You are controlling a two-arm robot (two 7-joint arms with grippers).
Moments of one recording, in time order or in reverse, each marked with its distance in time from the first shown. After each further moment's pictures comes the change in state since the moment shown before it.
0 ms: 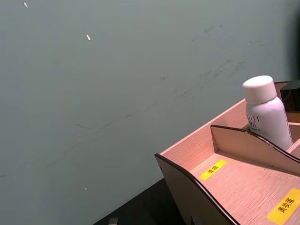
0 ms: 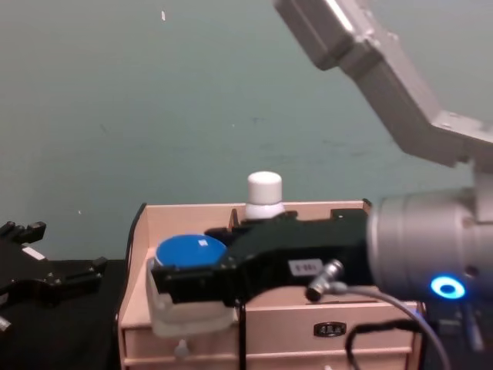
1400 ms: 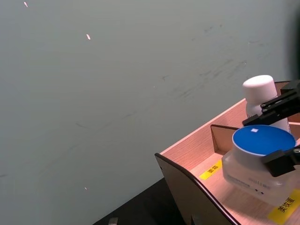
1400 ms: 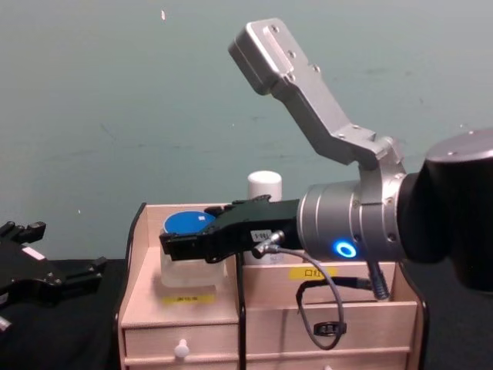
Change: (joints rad) left arm 0.000 0.000 0.000 0.000 0.000 0.000 0.000; right arm 0.215 -0.188 -0.002 0.414 -0.072 -0.120 -0.050
